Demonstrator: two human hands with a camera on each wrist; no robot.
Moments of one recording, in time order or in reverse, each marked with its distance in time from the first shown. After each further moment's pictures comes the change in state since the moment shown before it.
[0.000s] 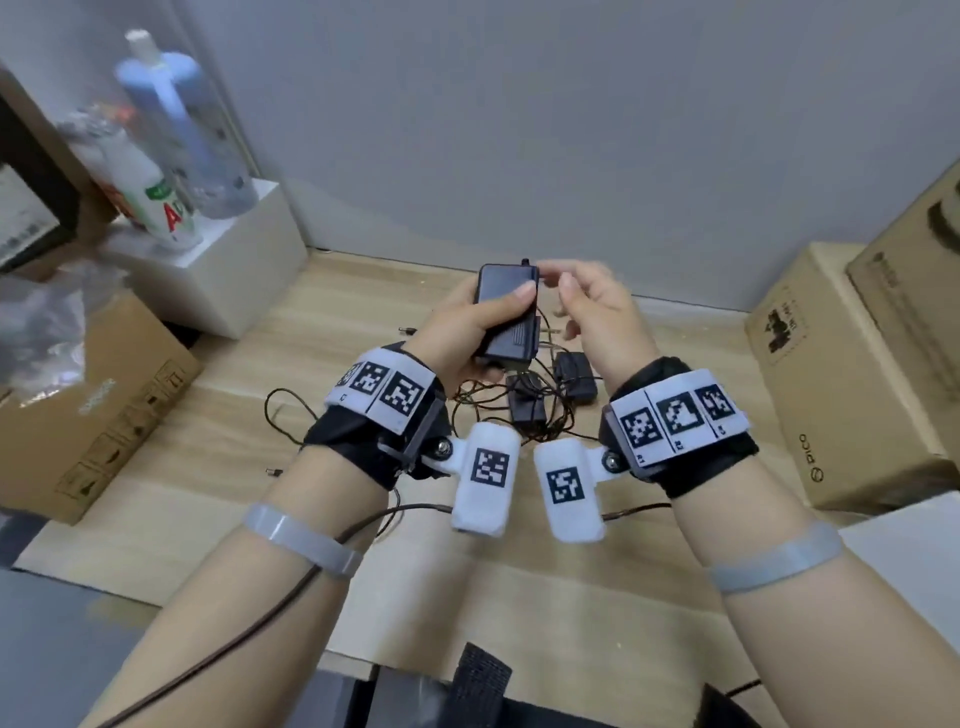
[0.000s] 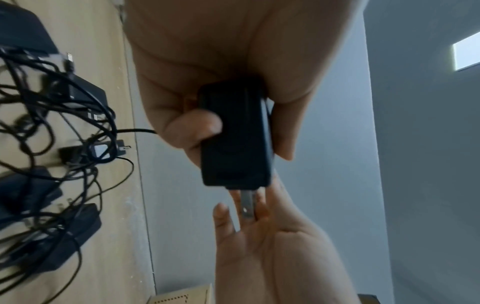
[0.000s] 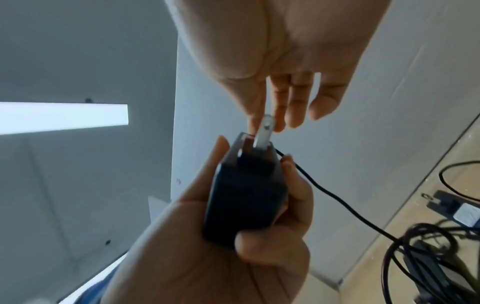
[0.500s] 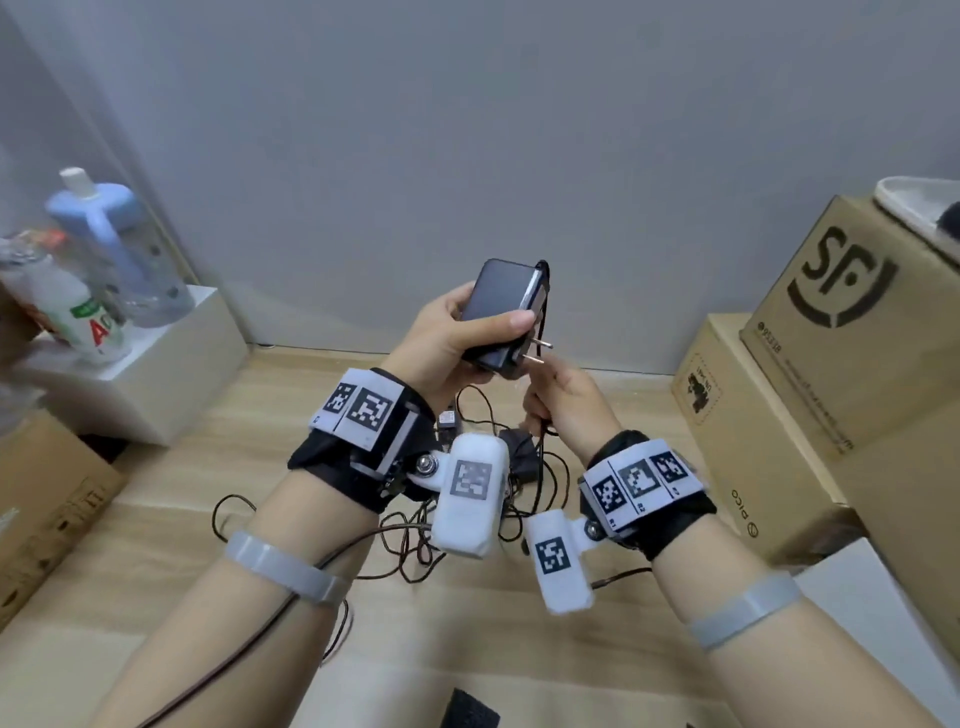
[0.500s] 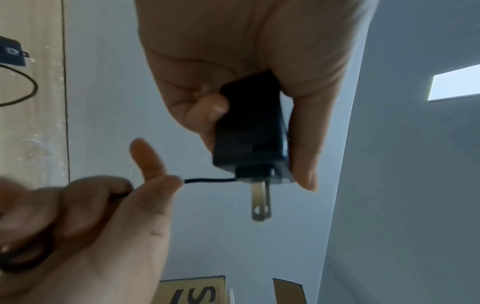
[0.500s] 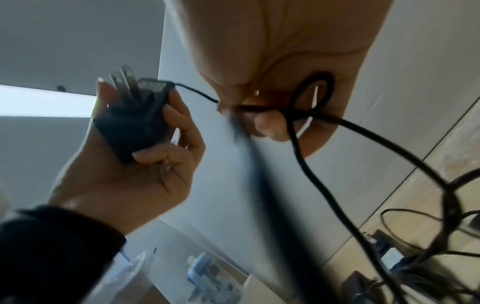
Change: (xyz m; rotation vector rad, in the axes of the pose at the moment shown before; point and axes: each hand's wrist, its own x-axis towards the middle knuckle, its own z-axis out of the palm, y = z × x) left_hand 0.031 0.055 0.043 -0.099 -0.179 0.213; right_hand 0.008 0.013 -0.044 0.064 -0.019 0.089
